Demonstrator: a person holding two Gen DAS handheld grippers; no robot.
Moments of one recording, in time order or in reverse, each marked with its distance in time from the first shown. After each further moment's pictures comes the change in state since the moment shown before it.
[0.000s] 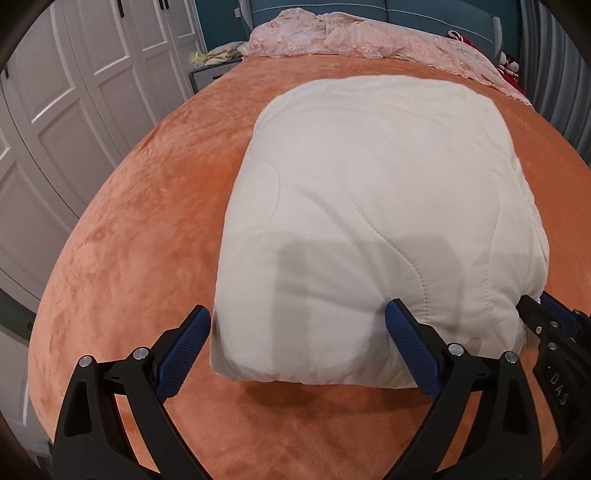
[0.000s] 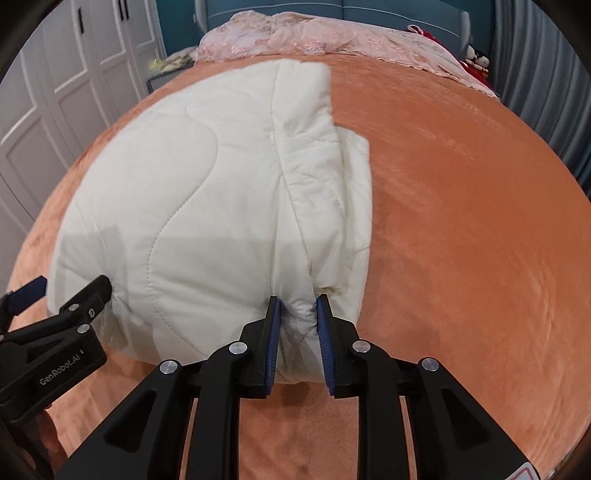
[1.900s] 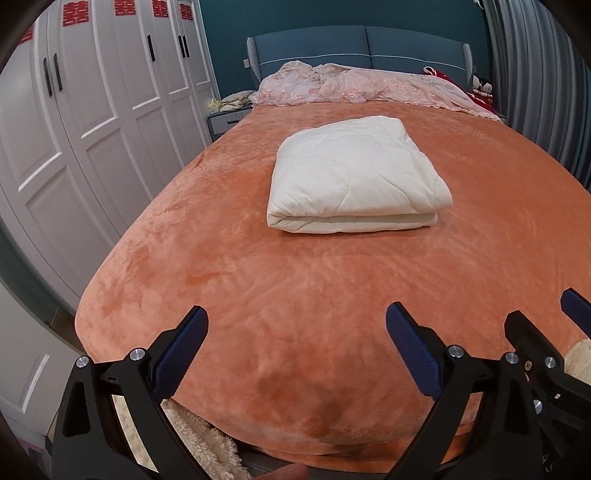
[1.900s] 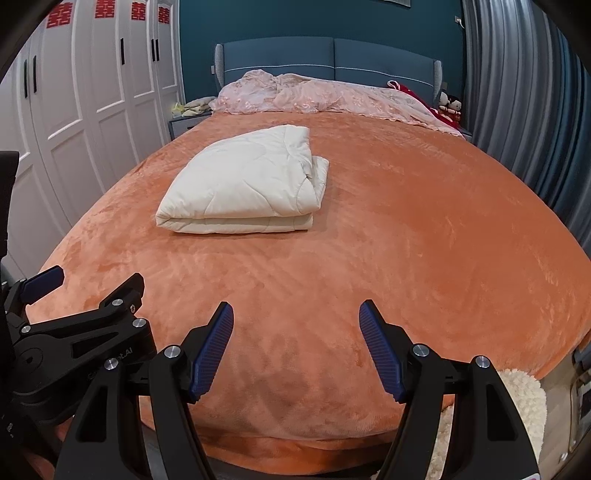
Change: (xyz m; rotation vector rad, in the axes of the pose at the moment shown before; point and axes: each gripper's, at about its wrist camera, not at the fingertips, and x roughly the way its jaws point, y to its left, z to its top) left arm -0.193 0.007 -0.161 0.025 -0.204 0.025; right arm -0.202 -0.003 -0.178 -0.010 -0.244 -0.017
